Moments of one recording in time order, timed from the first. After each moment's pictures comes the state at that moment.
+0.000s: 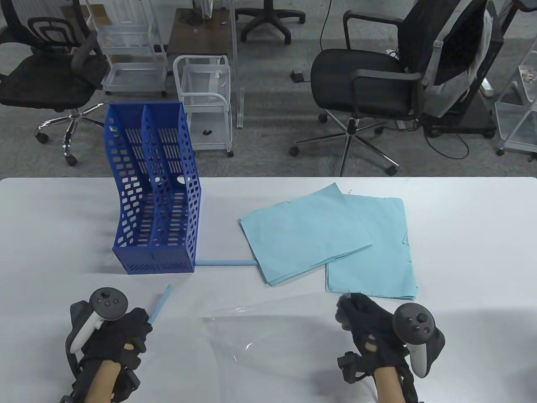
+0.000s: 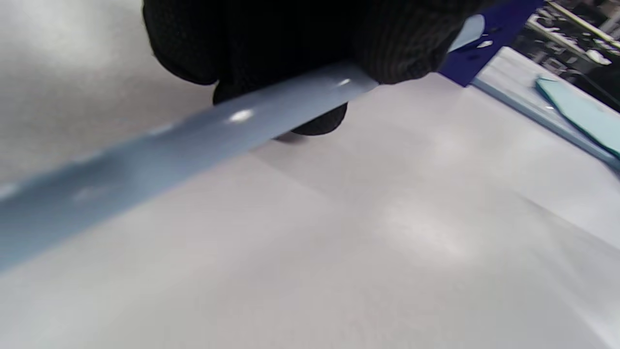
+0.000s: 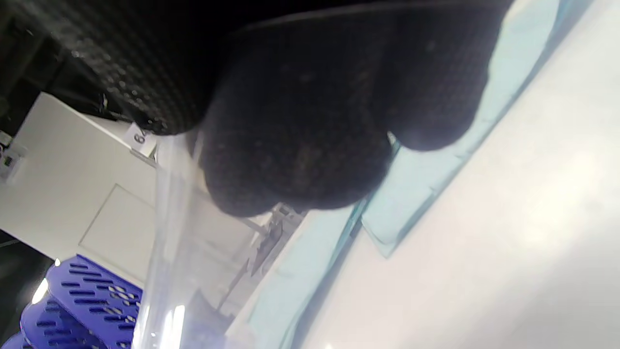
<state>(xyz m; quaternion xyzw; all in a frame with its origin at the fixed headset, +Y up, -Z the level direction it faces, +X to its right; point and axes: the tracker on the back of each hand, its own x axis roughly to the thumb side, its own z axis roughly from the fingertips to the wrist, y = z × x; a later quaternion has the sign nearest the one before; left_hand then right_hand) -0.339 -0.753 -0.273 -0.25 0.15 0.22 0.93 0.218 -0.732 -0.265 -0.08 -0.05 0.87 0.48</state>
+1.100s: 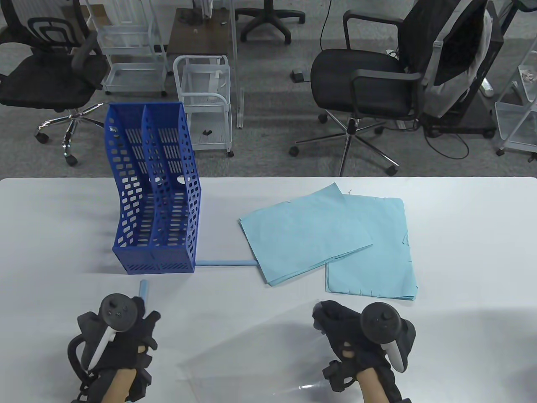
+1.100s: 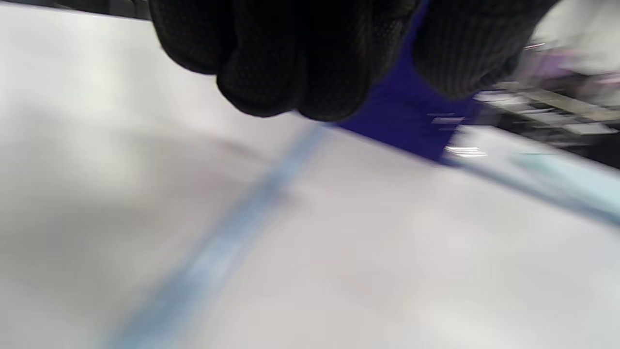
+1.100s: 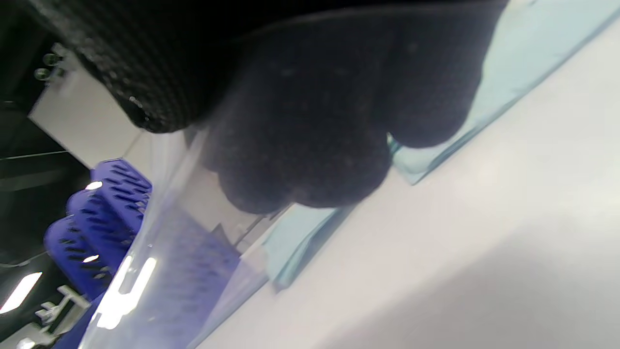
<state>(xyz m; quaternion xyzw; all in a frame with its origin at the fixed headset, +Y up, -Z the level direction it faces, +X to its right) -0.283 -0.704 -0.245 -0.08 0.08 0.19 0.98 0.171 -0.734 -0.266 0.03 -0.03 0.91 0.42</state>
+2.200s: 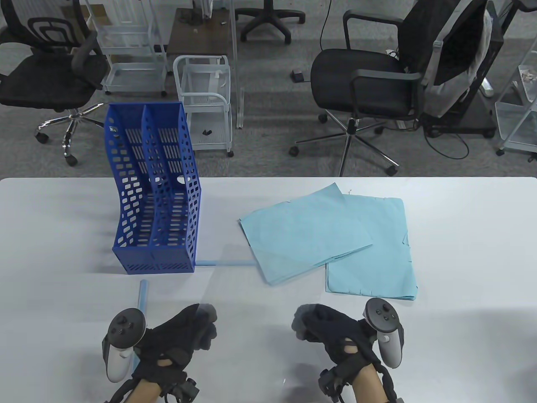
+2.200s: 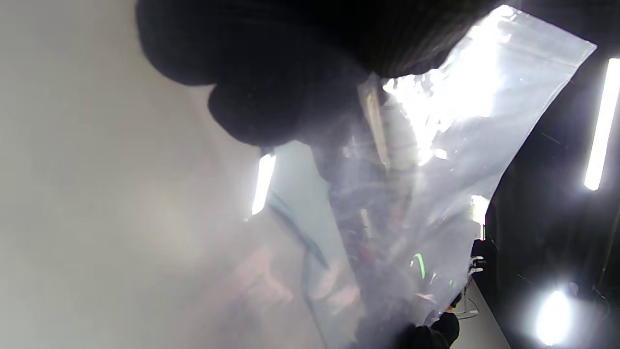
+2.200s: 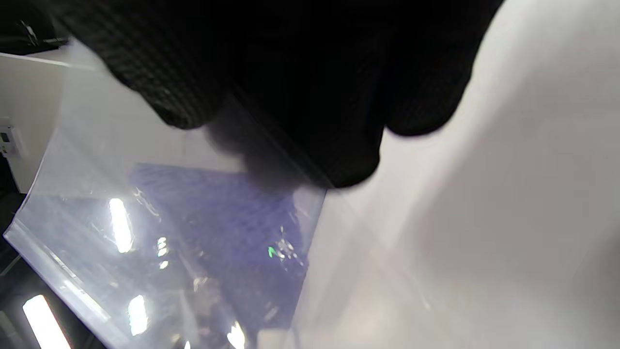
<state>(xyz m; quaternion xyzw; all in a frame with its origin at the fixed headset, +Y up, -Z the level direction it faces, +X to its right) -0.241 -0.745 -0.242 -0.12 -0.04 0.59 0.80 0.162 -0.760 -0.269 -0.01 0.15 0.77 0.62</state>
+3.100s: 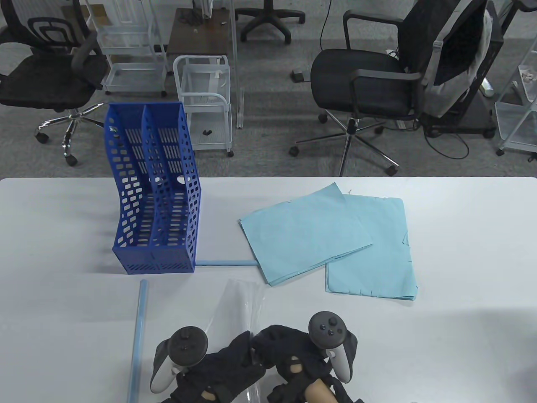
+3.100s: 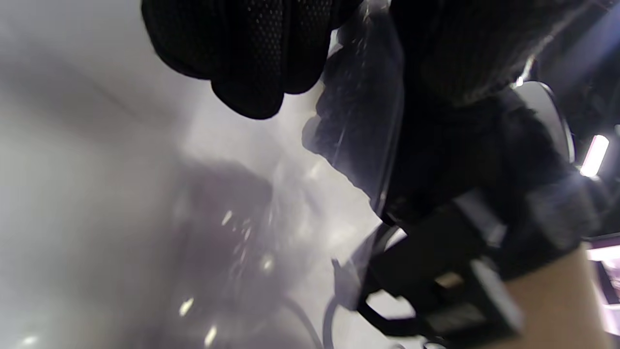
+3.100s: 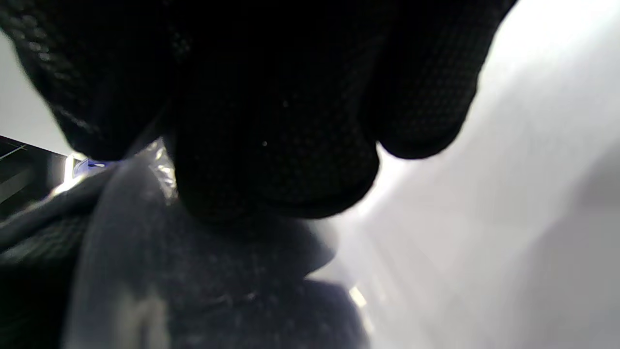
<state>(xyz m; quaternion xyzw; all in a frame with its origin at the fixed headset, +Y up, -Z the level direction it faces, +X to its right) -0.156 -0.755 -0.207 -0.24 -0.14 0.47 0.84 0.069 -0.771 -0.245 0.00 0.17 0.82 0.55</state>
